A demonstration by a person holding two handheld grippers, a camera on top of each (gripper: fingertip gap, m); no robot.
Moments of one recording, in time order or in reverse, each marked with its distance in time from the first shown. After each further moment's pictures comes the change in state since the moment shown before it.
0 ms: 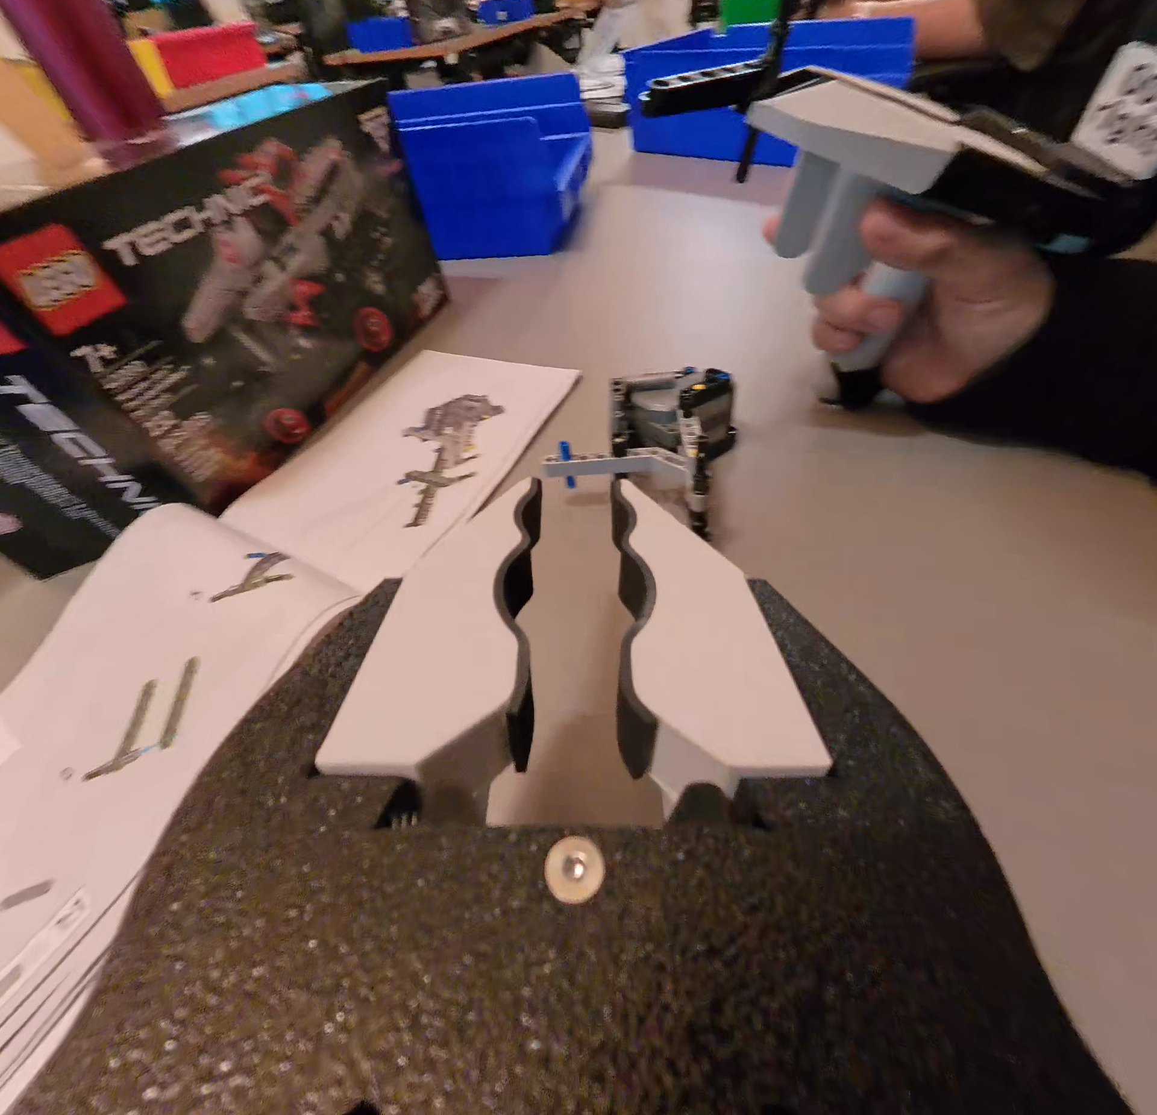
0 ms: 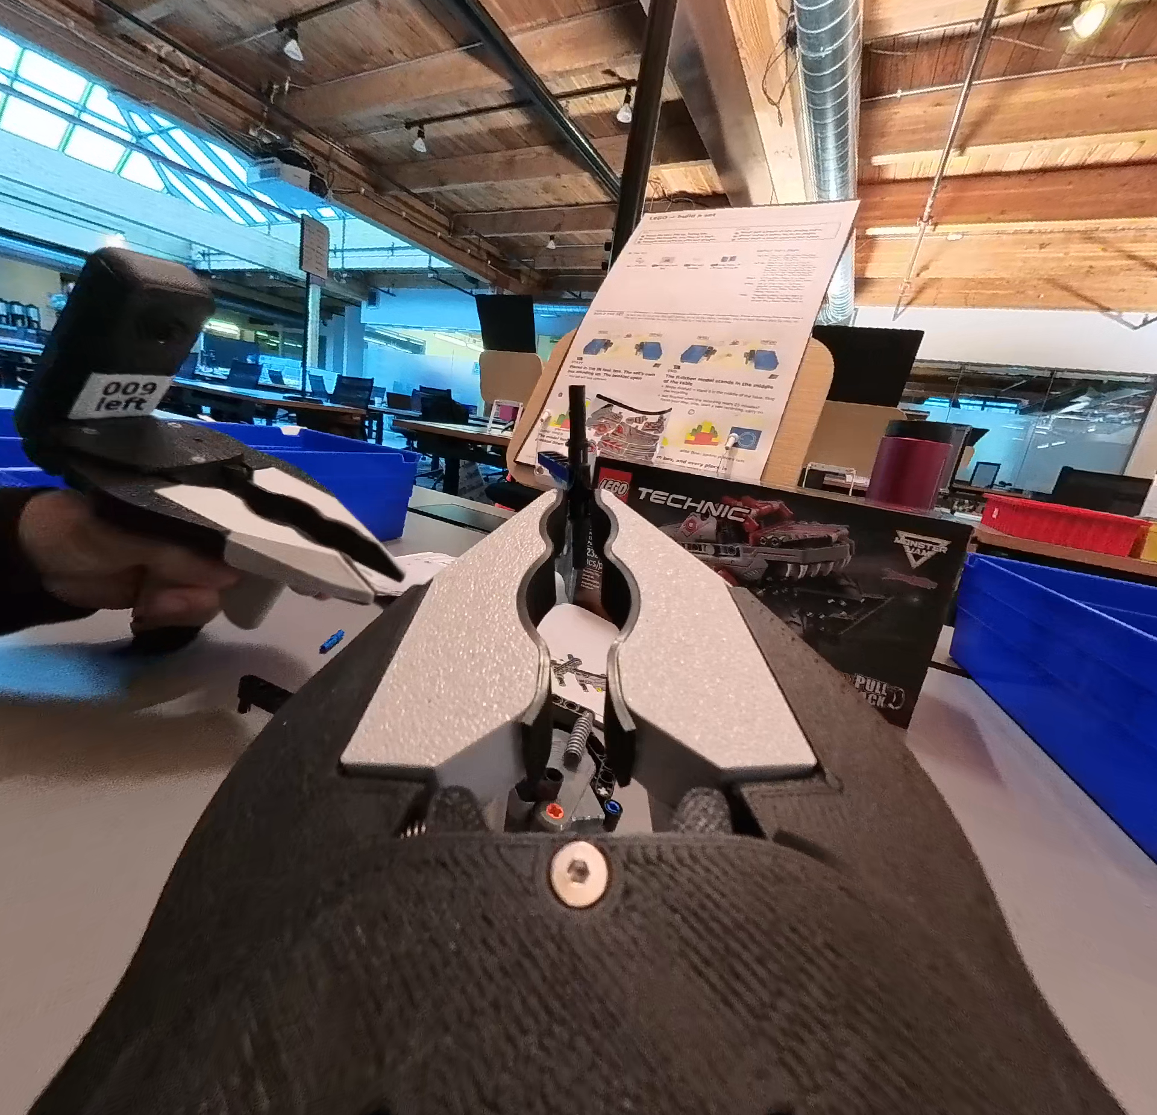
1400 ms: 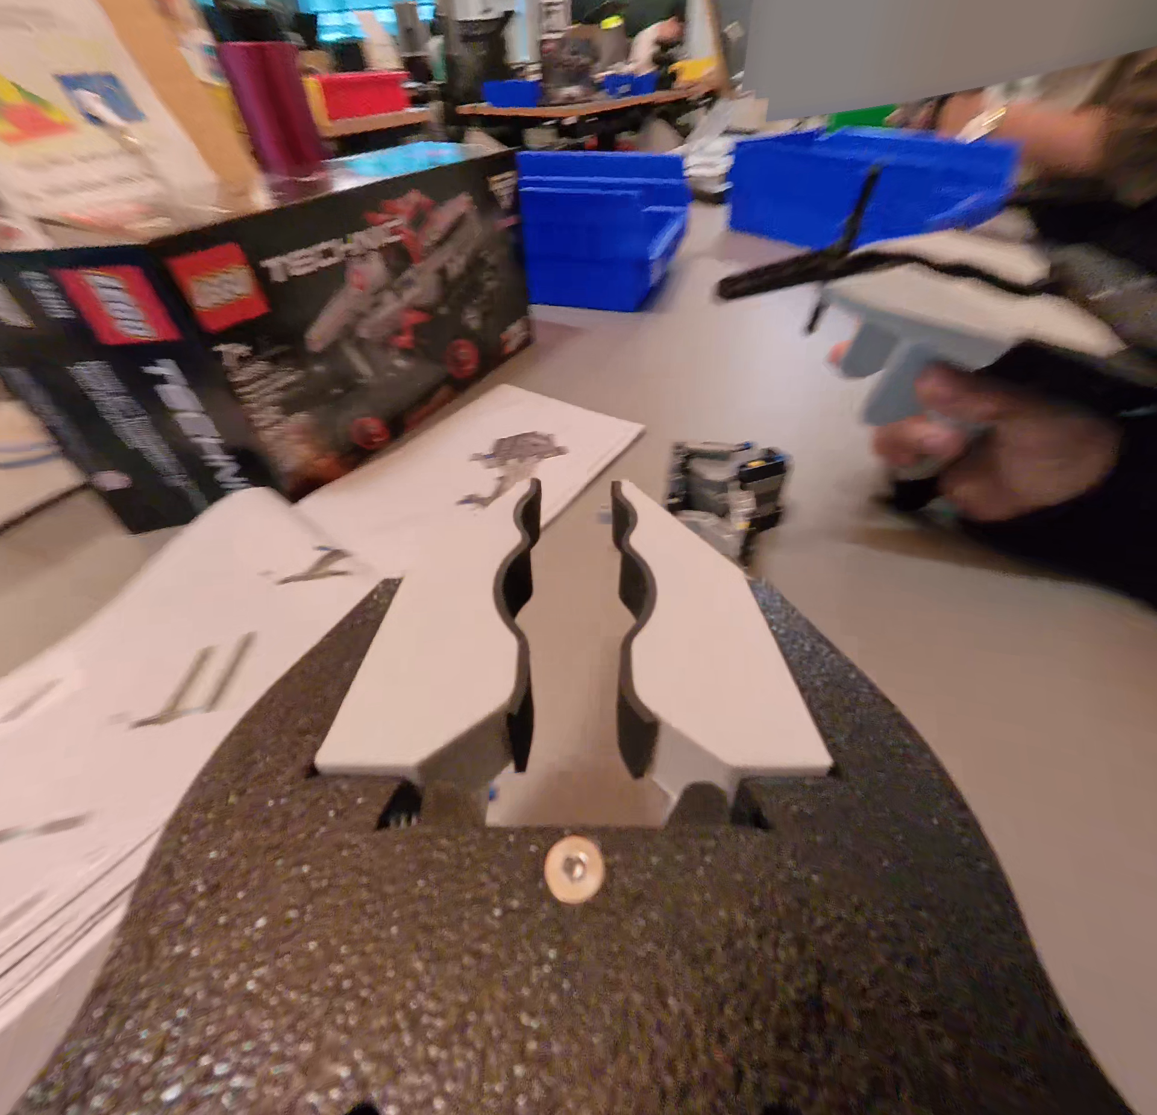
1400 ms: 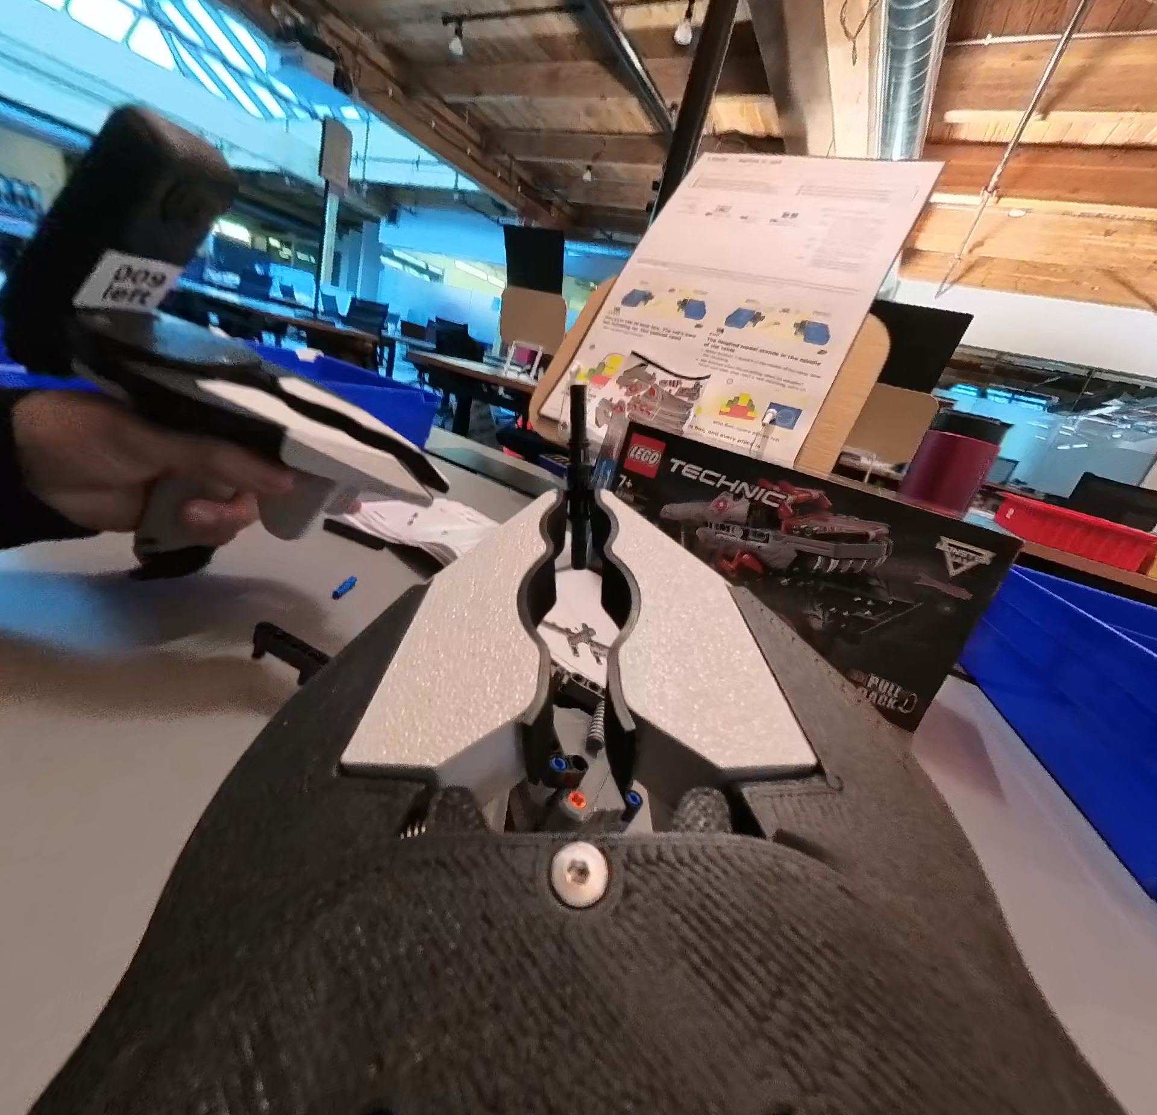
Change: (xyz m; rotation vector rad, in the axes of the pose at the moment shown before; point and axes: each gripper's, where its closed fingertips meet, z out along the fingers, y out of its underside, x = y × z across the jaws) left arm -0.022 -0.019 -0.005 0.076 -0.152 -0.111; right arm -0.020 0.014 0.009 -0.100 -0.060 -0.088
